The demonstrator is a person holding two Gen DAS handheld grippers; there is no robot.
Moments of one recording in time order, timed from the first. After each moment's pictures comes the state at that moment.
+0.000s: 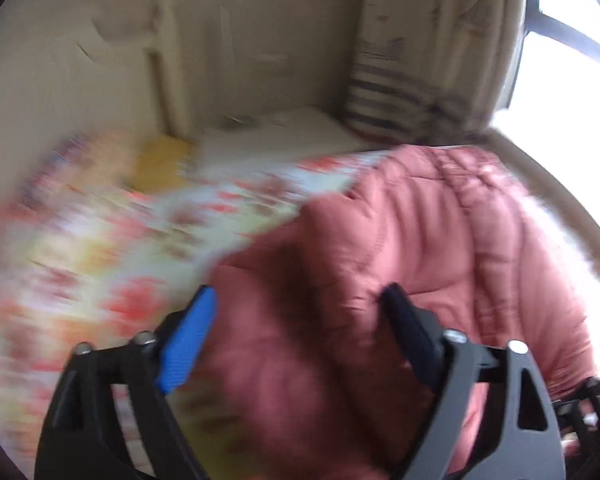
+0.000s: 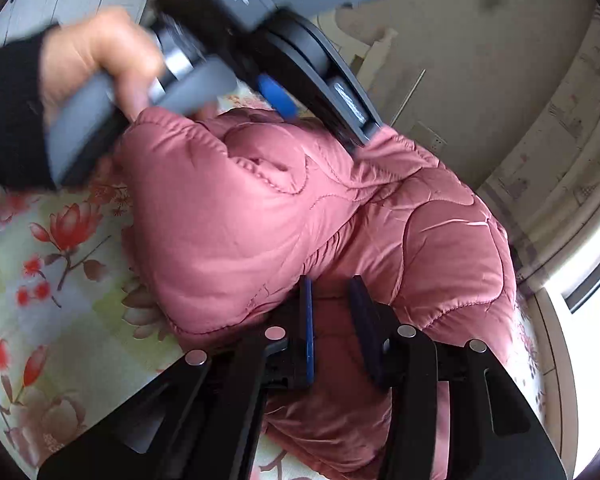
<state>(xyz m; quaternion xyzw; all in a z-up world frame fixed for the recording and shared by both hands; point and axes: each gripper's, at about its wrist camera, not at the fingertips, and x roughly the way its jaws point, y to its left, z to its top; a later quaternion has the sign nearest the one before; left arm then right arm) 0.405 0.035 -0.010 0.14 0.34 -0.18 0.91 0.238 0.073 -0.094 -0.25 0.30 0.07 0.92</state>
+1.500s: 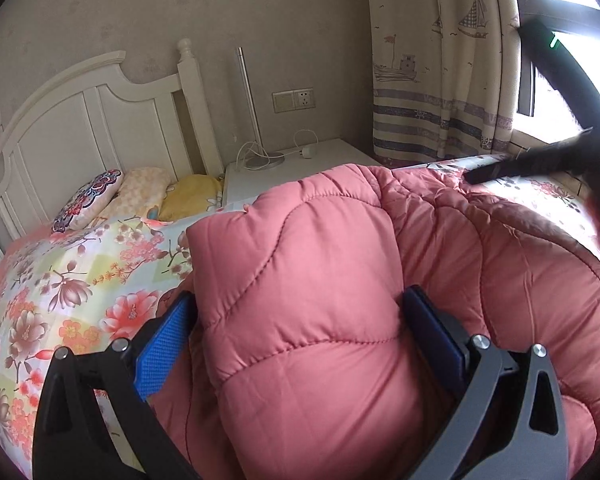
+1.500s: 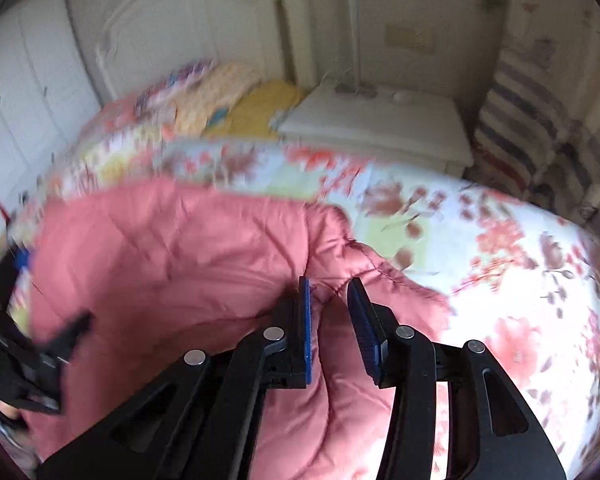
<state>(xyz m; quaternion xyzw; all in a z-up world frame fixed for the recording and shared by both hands) 0.379 -0.007 -0.055 0.13 0.28 -0.16 0.94 0.444 -0.147 -0.037 0.05 0.39 0.13 0.91</state>
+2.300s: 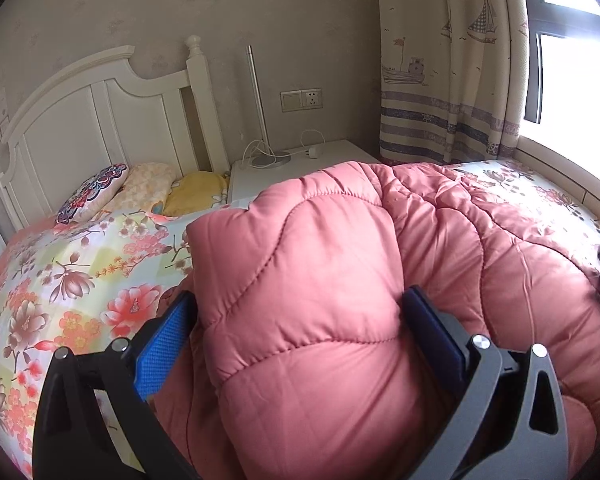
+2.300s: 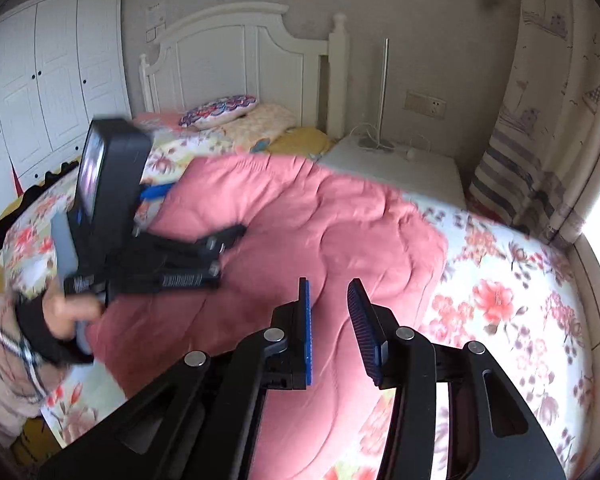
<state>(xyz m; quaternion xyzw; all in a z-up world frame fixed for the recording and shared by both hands) 0.379 -0.004 -0.055 0.12 0.28 -0.15 0.94 0.296 -0.074 -0.050 -0.06 0.36 0.13 0.92</state>
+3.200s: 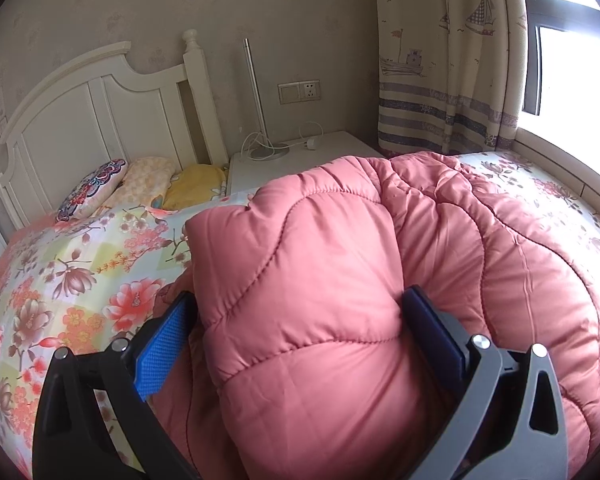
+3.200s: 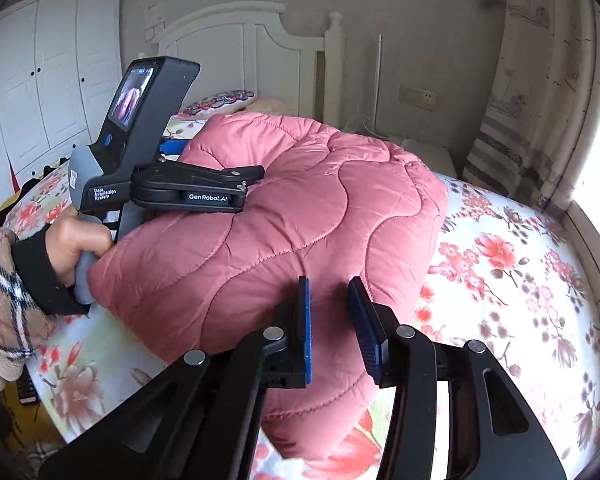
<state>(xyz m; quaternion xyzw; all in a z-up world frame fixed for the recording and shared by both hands) 0.374 -0.008 -0.050 0.13 0.30 -0.15 0.93 0.242 -0.079 -0.046 -0.04 0.34 0.12 0.93</state>
